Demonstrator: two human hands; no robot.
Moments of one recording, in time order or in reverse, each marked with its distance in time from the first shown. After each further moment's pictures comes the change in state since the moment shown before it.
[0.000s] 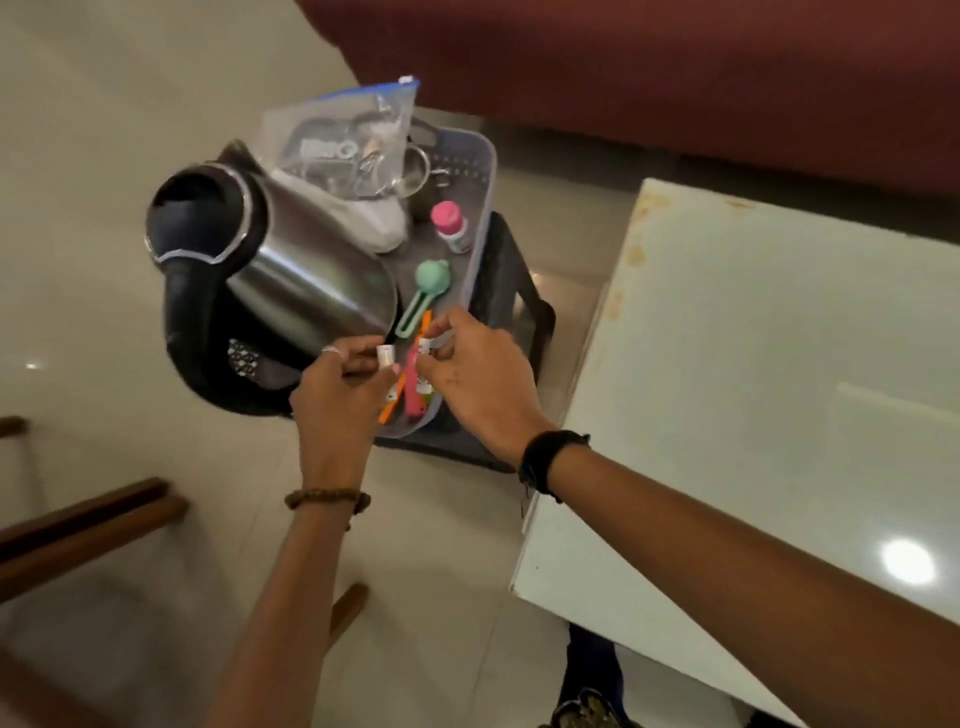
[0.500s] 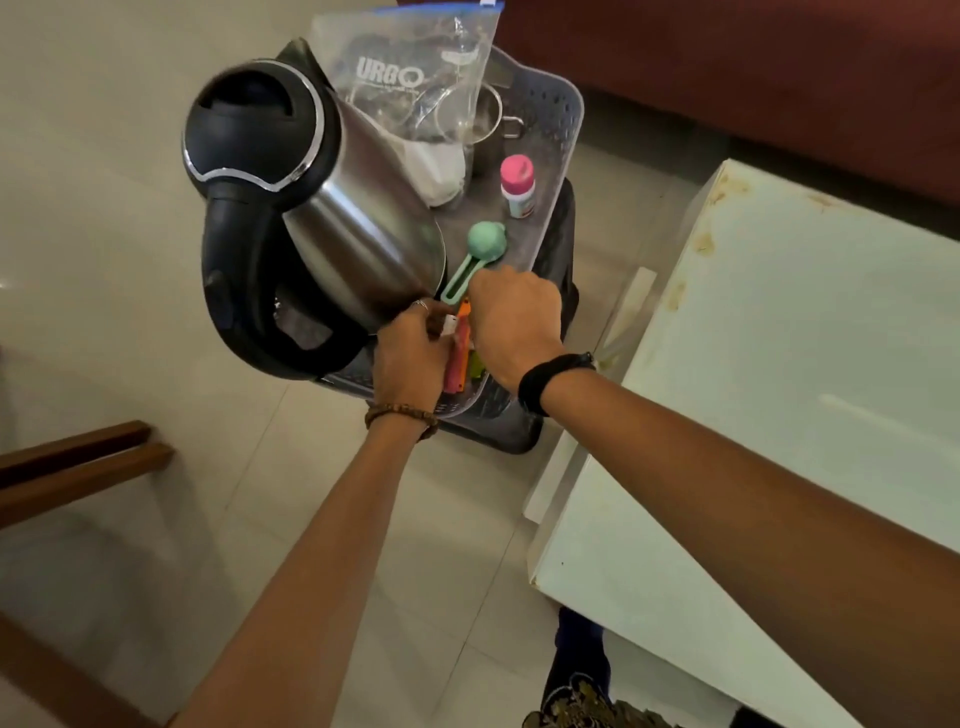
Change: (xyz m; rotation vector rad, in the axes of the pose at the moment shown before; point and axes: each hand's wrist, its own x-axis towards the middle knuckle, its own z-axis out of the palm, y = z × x) left_hand 0.054 -0.060 0.038 0.156 -0.118 -0.045; right_hand 0.061 -0.009 0.045 -0.863 -0.053 -0.107
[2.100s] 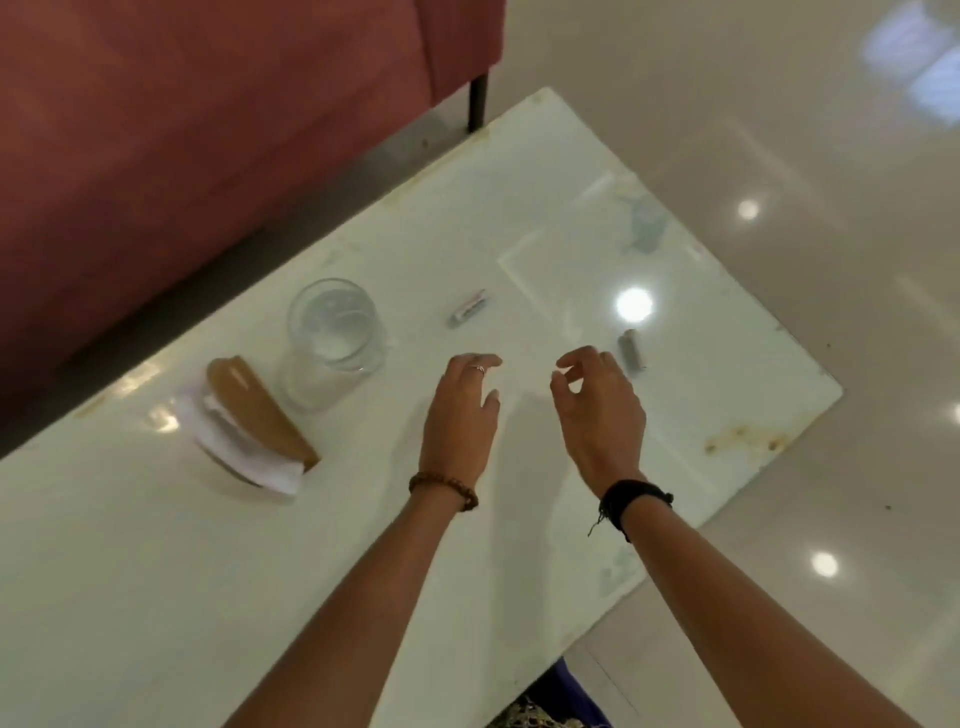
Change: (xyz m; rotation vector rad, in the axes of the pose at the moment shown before) left_hand -0.483 0.390 0.580 0.287 -0.867 1.011; right_hand -0.568 0.665 0.024 0.672 0.762 1.411
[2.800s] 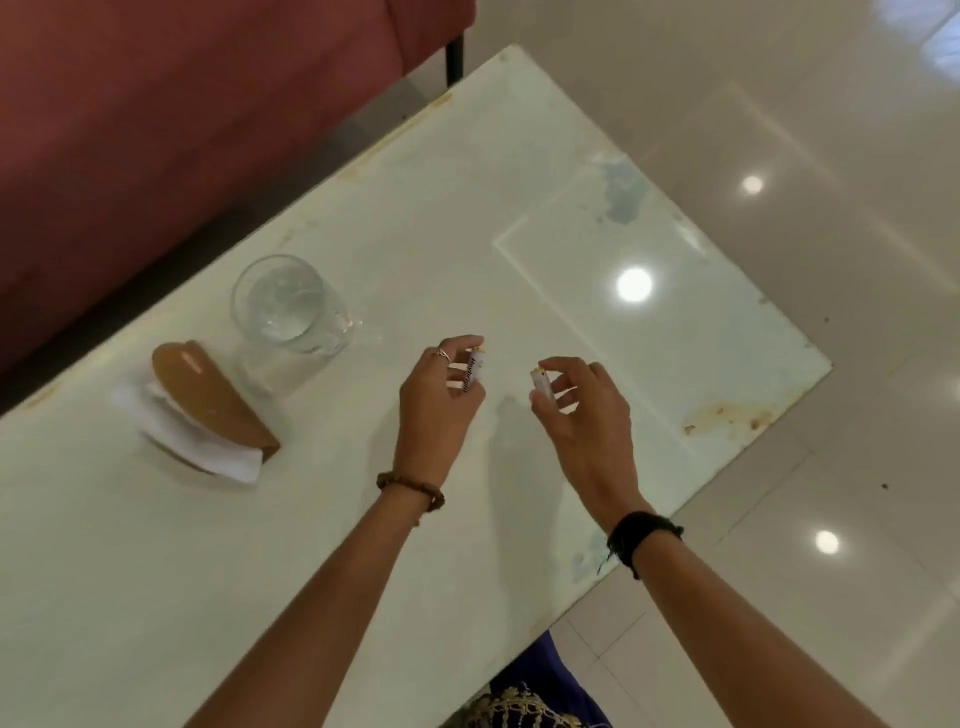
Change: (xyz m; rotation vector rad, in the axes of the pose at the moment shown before) left_hand -0.008 0.013 0.013 -0.252 0.076 -0.113; right_hand -0.023 0.031 -0.014 0.333 -0.101 -0.012
